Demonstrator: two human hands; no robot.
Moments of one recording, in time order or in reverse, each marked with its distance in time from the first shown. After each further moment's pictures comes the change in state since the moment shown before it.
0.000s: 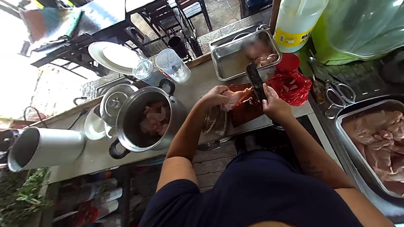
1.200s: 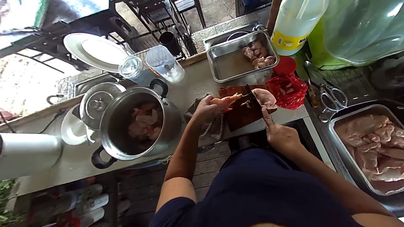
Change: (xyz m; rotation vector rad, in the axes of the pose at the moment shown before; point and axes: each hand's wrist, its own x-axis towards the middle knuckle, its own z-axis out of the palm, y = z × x) left_hand -0.023 -0.054 0.017 -0.267 0.289 -0.098; right_hand -0.080 -0.015 -0.012 -0.401 -0.253 -0.008
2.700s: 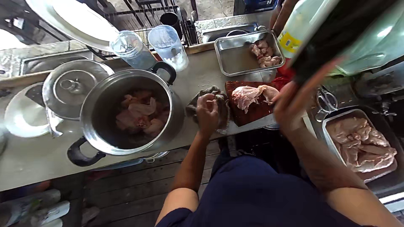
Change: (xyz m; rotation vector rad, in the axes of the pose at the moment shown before) left_hand -0.055 -0.042 0.015 0.006 0.526 0.408; right_hand 0.021 -0.054 -0.029 0.384 1.089 -0.403
